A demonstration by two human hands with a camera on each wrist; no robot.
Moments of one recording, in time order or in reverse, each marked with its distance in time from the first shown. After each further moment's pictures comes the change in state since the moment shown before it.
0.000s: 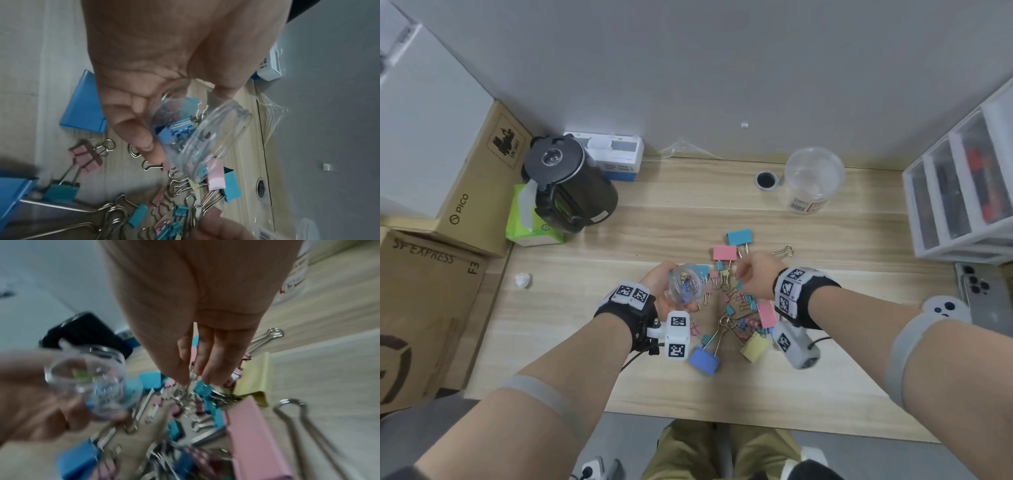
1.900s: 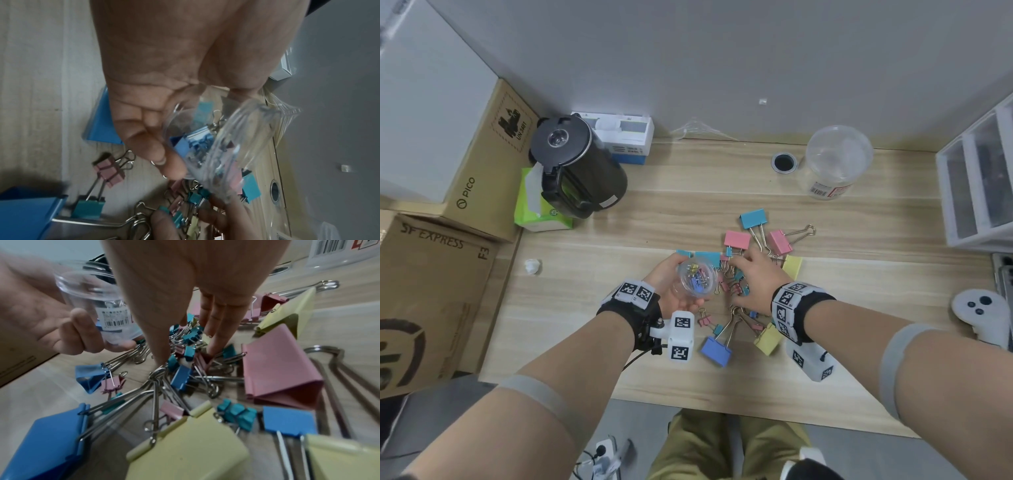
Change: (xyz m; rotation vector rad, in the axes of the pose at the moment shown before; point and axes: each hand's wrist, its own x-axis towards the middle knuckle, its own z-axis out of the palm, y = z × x) left_hand 0.022 -0.015 -0.023 0.077 -0.098 -0.048; right_hand 0.014 0.015 0.058 -0.272 0.061 -0.264
